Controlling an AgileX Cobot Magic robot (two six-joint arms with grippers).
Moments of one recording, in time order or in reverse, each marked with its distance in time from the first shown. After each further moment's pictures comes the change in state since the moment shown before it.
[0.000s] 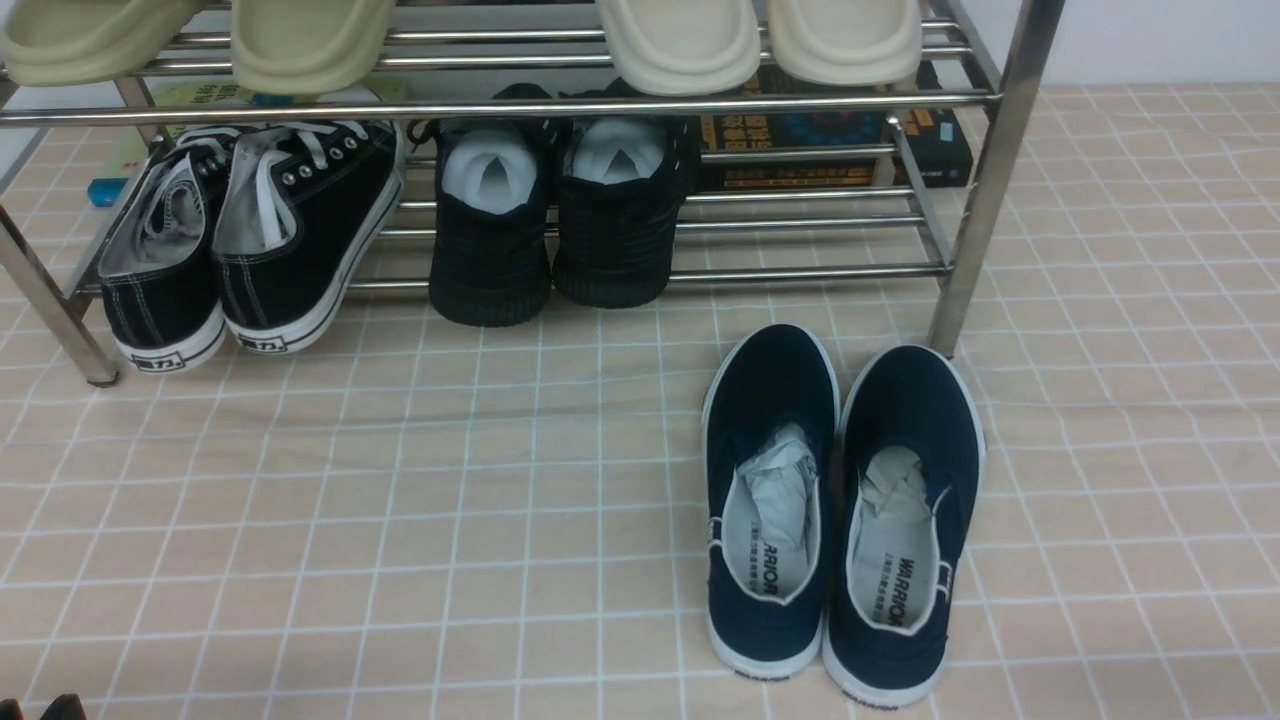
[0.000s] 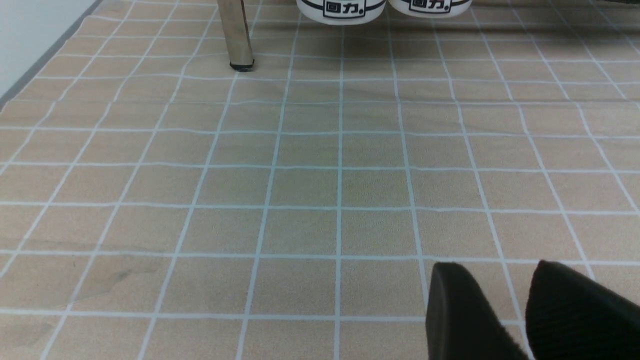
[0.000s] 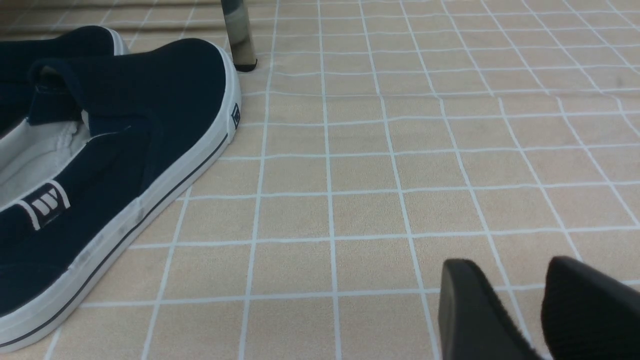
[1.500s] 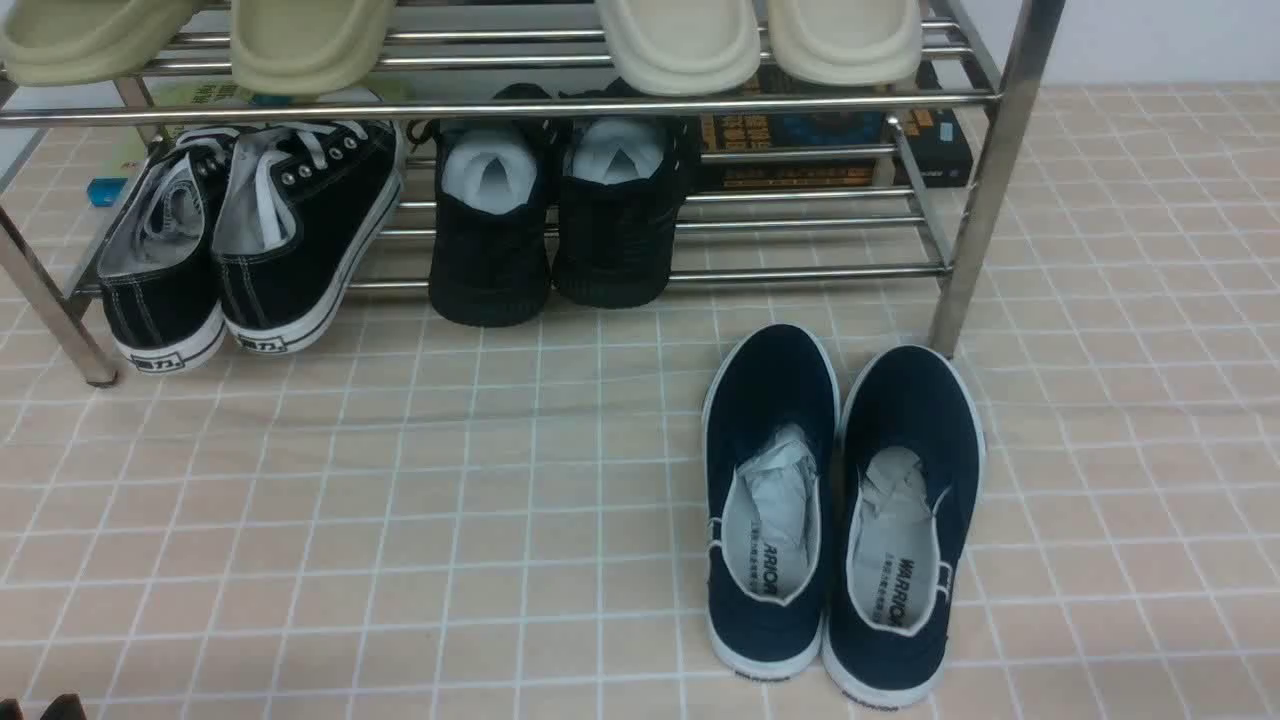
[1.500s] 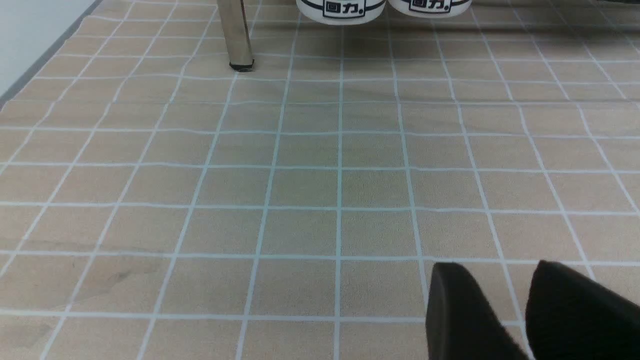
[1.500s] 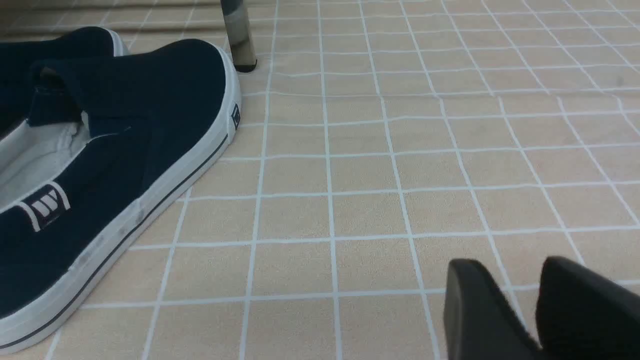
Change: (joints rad) right arm 0.000 0.000 0.000 0.001 0.000 0.002; left arm 0.000 0.000 0.000 0.000 0.000 0.000
